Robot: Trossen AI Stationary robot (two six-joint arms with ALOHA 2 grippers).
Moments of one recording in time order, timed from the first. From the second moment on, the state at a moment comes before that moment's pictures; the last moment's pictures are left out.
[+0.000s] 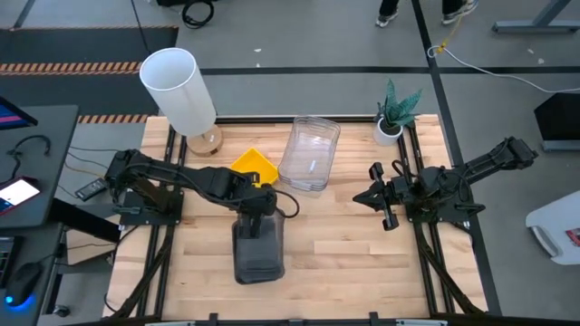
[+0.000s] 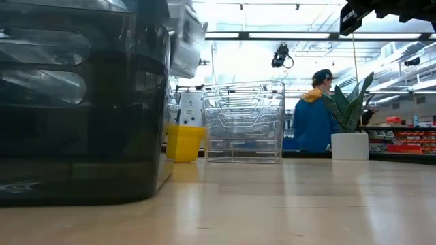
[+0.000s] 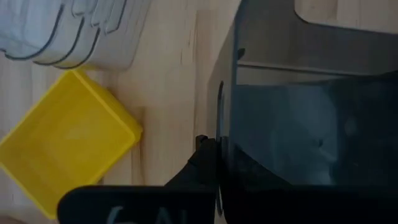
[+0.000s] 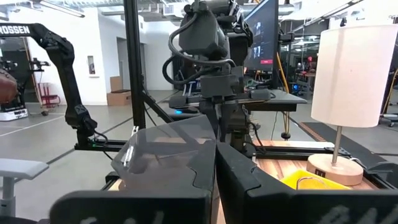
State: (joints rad) left arm -0.22 1.64 1.55 -1.14 -0.17 -0.21; right arm 0.32 0.64 0.28 0.51 0.18 -0.02
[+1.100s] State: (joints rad) left arm -0.30 1.64 1.55 -1.22 -0.17 -0.41; right arm 0.32 0.64 0.28 0.51 0.18 -0.02
